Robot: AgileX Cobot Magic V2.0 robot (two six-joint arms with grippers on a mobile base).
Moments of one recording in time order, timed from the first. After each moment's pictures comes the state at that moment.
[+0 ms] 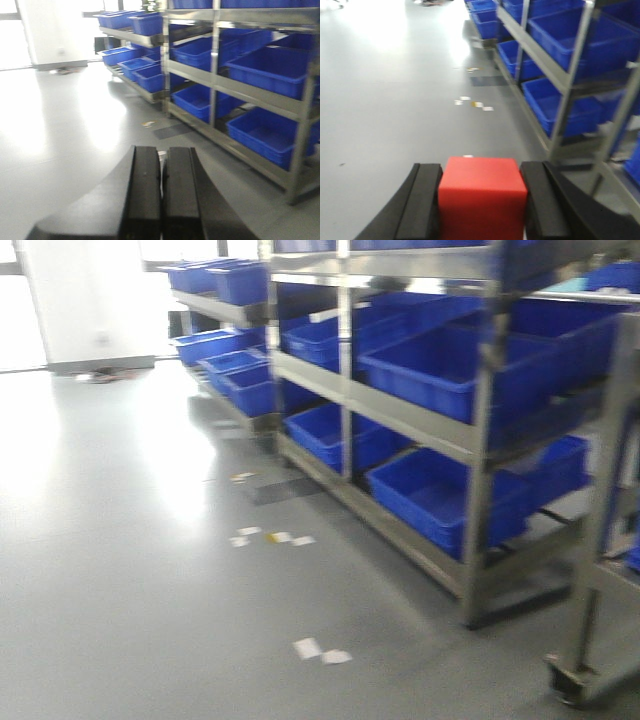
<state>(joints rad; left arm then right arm) -0.05 -0.01 0.01 -0.06 0.09 0.05 0.46 0.15 -0.41 -0.32 0.59 0.28</state>
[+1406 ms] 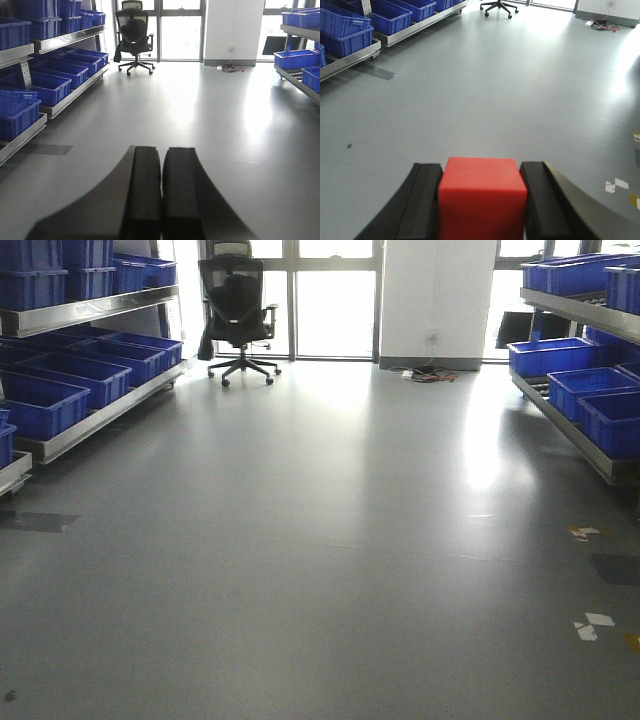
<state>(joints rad) -0.05 -0.01 0.01 -0.06 0.09 0.05 0.46 0.15 -0.41 -0.32 0.59 0.28</state>
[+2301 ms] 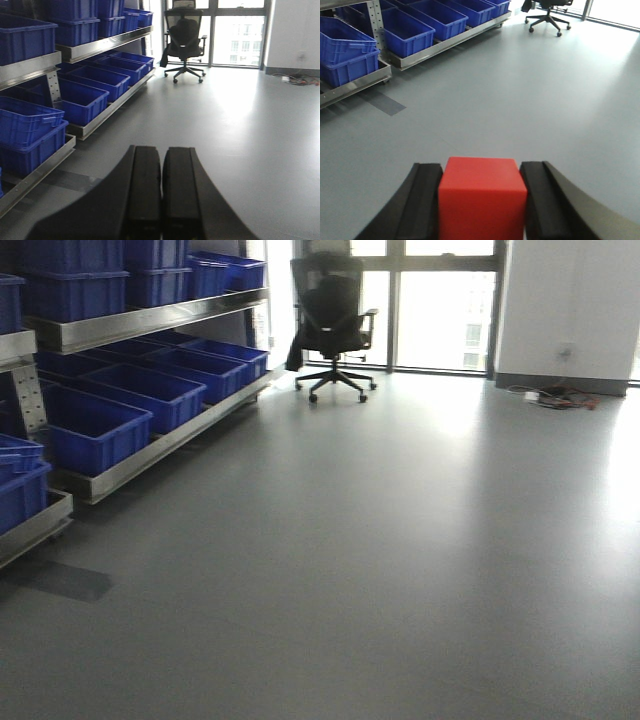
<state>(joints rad) -0.05 -0.01 0.01 -0.06 0.09 0.05 0.46 0.15 -0.41 -0.32 0.60 0.28</state>
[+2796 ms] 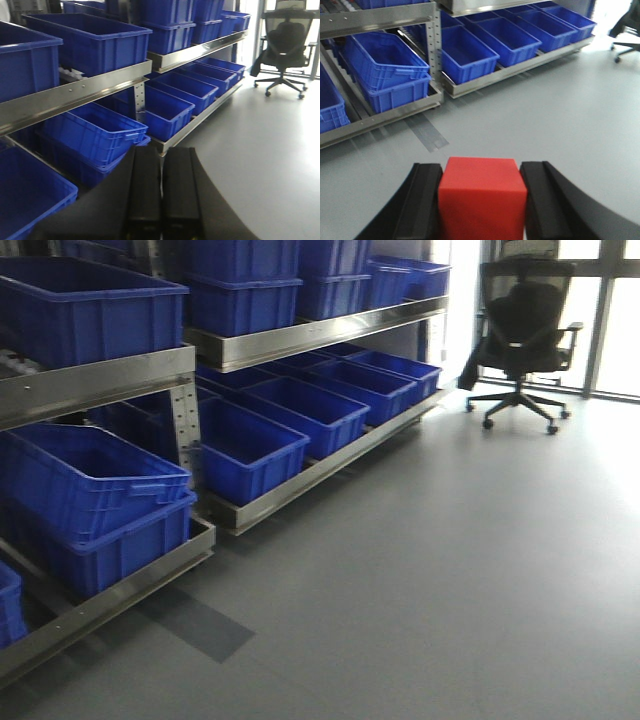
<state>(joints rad) -0.05 -0.01 0.01 -0.06 0.09 0.05 0.46 0.15 -0.41 -0.32 0.60 0.28</state>
